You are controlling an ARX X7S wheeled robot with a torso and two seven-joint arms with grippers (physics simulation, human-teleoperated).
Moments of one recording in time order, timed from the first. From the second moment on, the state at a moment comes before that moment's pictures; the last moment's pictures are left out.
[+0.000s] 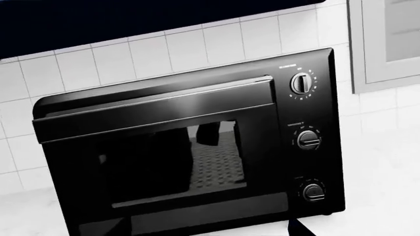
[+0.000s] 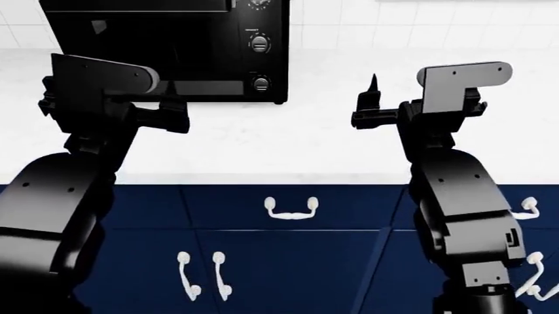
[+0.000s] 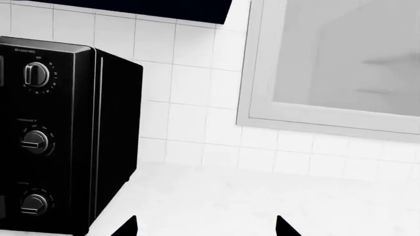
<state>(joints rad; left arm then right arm) -0.79 -0.32 0.07 0.30 -0.21 -0.88 0.00 0.82 0.22 -0.12 0.06 0.16 0.53 0.07</state>
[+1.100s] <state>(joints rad) -0.79 -0.33 0.06 0.29 -0.23 -0.89 -0.01 0.84 0.23 -0.16 0.09 0.18 0.53 0.08</state>
